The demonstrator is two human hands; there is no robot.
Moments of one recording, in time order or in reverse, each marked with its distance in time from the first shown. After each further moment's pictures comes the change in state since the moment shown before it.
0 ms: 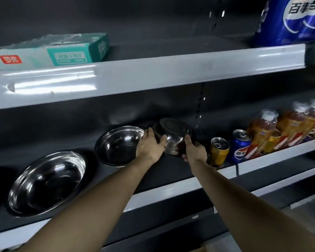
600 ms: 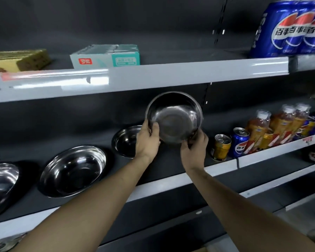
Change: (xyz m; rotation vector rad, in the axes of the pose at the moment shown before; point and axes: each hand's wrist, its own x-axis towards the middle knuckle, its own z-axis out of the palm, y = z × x) left_hand -0.058 -0.022 -0.059 -0.609 0.192 0.071; right_hand -0.105 -0.012 0.011 -0.036 0.117 -0.600
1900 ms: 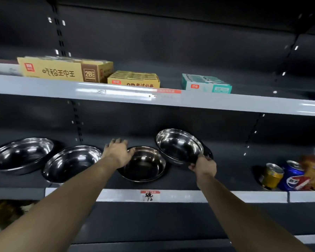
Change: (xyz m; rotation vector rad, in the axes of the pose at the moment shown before) left_hand -0.039 -0.057 -0.296 1.042 0.013 -0.108; right_hand -0.085 -0.082 0.106 0.361 -0.065 0.543
